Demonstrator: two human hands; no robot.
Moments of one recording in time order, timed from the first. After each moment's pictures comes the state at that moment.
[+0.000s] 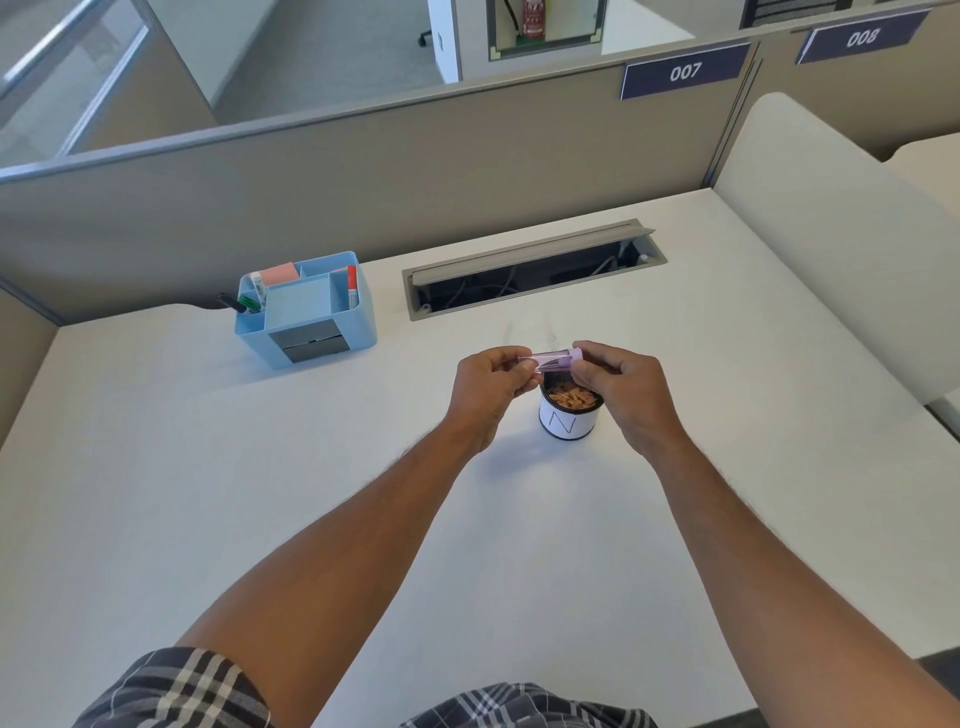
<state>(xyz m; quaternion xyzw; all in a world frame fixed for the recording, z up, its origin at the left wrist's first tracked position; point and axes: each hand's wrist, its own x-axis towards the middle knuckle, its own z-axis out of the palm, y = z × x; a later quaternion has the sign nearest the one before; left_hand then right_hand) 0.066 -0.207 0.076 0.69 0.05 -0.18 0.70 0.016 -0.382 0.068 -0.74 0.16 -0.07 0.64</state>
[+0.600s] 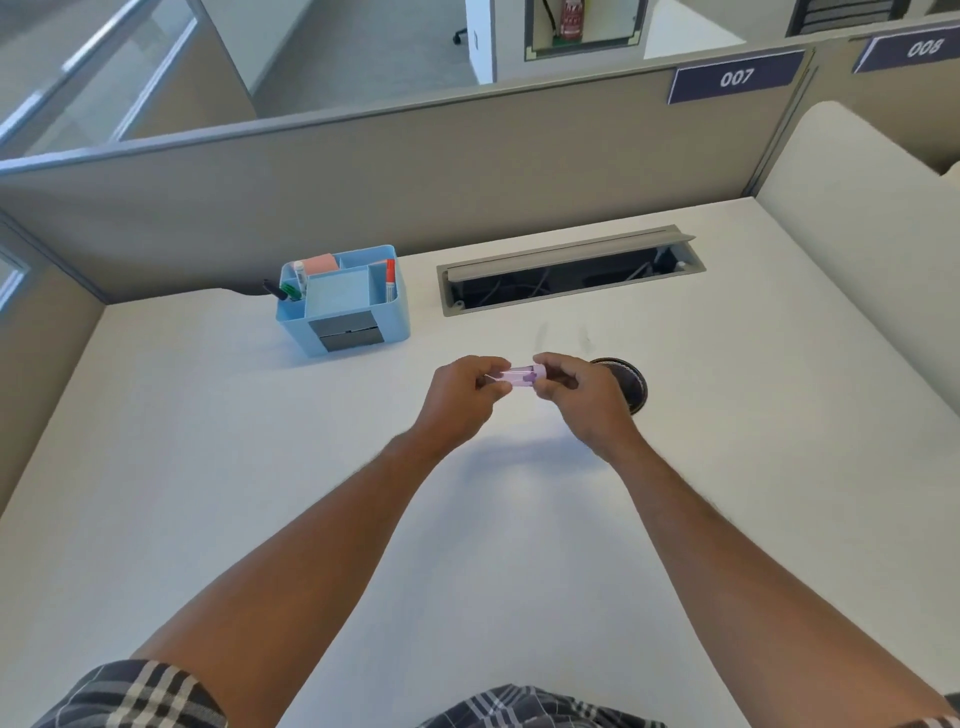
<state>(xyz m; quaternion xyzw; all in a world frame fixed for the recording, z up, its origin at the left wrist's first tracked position) 0.068 -0.133 0.081 0.90 -0.08 -0.08 0.42 0.034 -0.311 0.062 -0.80 0.09 0.00 0.60</state>
